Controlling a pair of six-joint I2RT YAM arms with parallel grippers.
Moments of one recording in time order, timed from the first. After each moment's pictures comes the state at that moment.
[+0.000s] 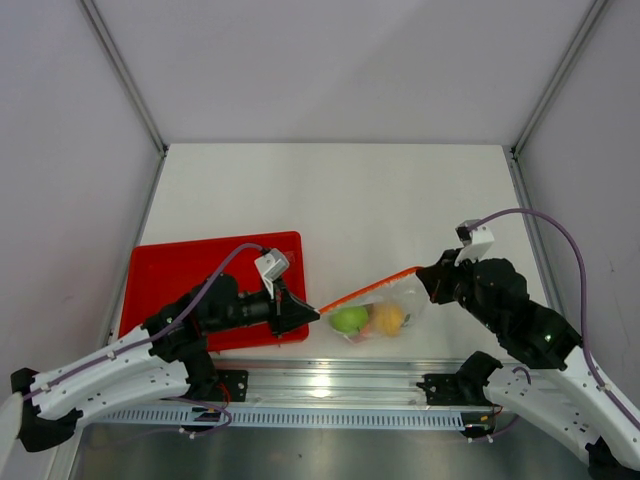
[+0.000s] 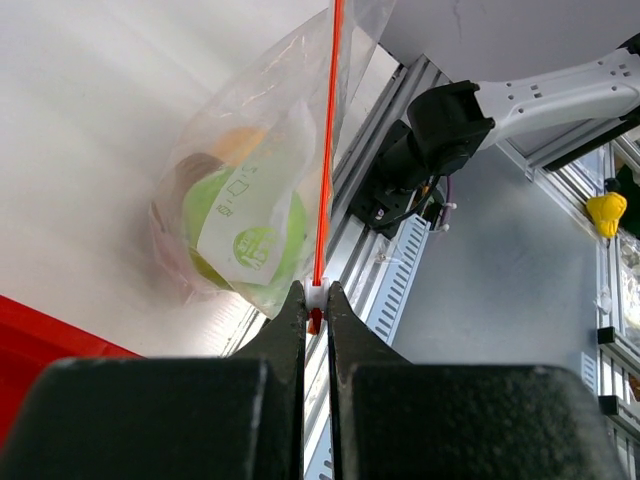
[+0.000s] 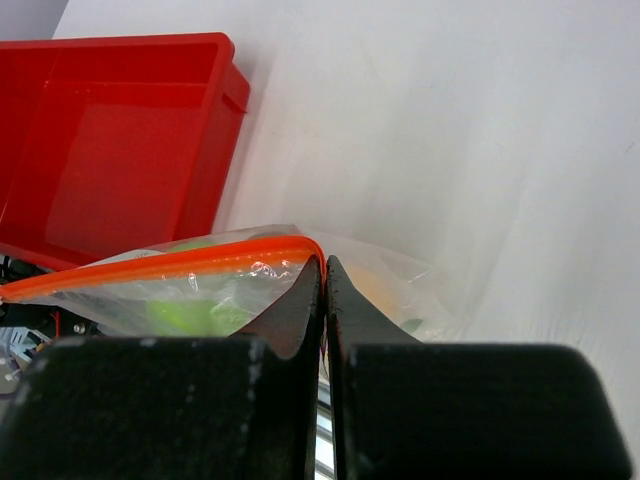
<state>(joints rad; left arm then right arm) -1.04 0.62 0.63 -0.25 0.20 -0.49 0.76 0.56 0.86 -0.69 0.22 0.46</state>
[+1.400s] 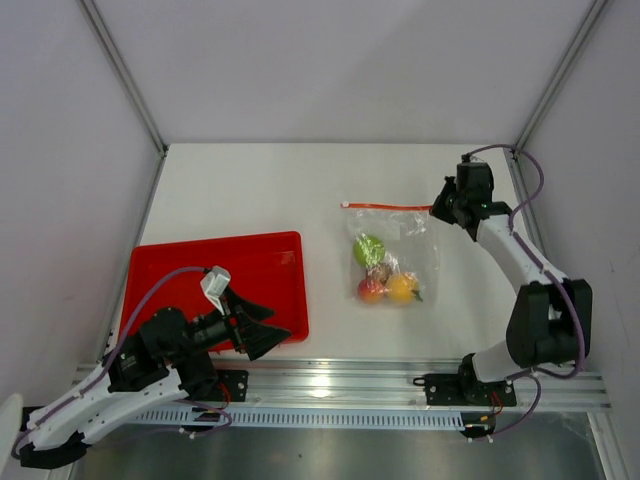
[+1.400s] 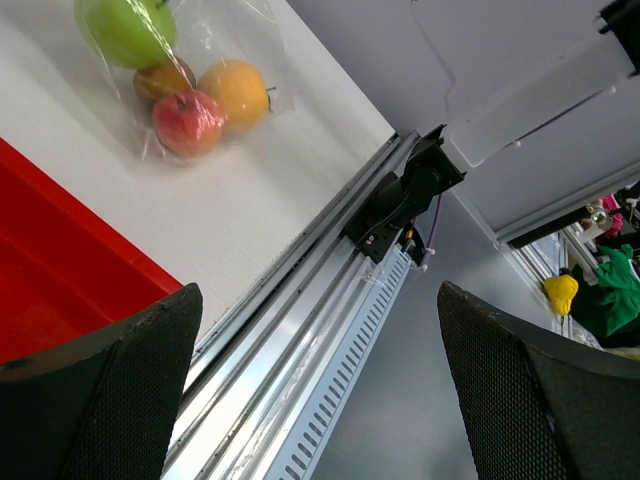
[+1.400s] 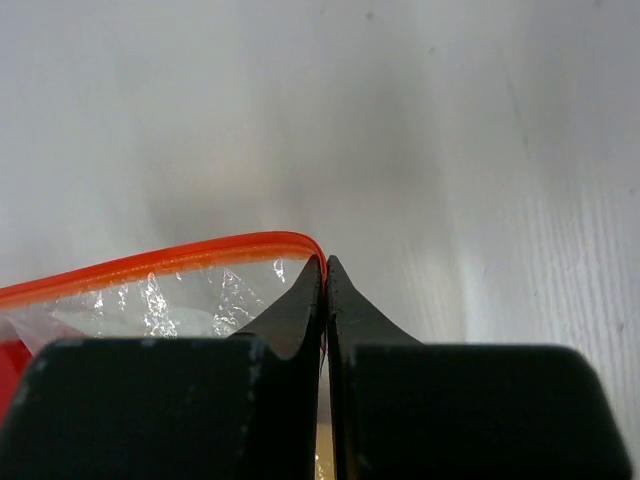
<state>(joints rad) -1.04 0.12 0.48 -0.47 0.03 -0.67 0.14 1.45 1.10 -0.34 -0.01 0.48</state>
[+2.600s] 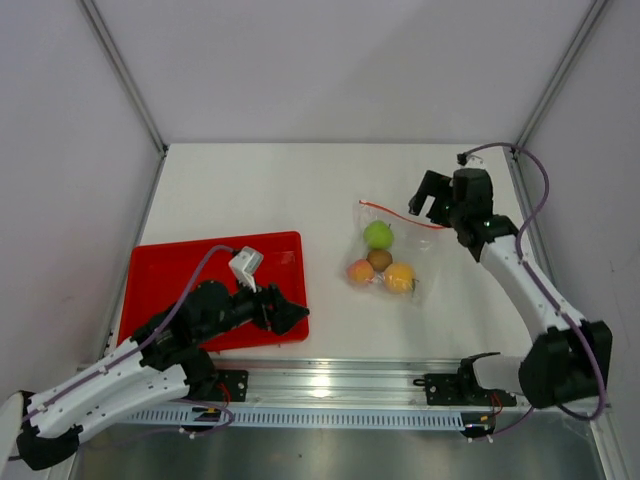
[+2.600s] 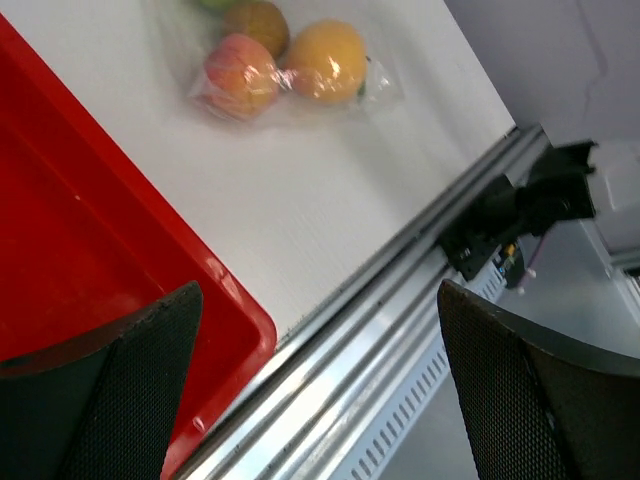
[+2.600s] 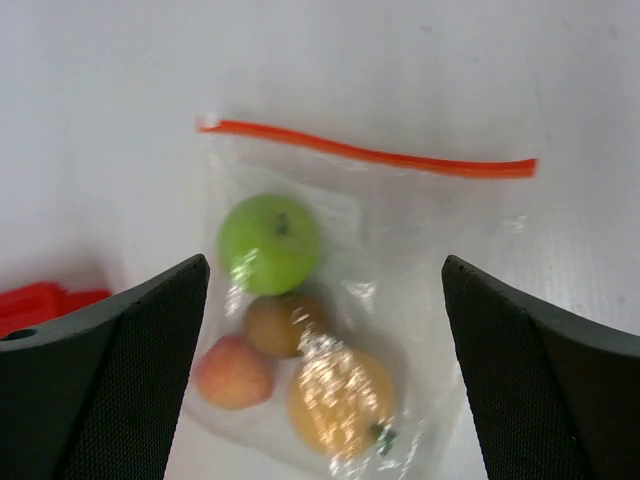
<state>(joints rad) -0.99 0.41 0.52 -0.43 -0.04 -0.63 0.15 1.36 1.07 -0.34 0.03 0.46</state>
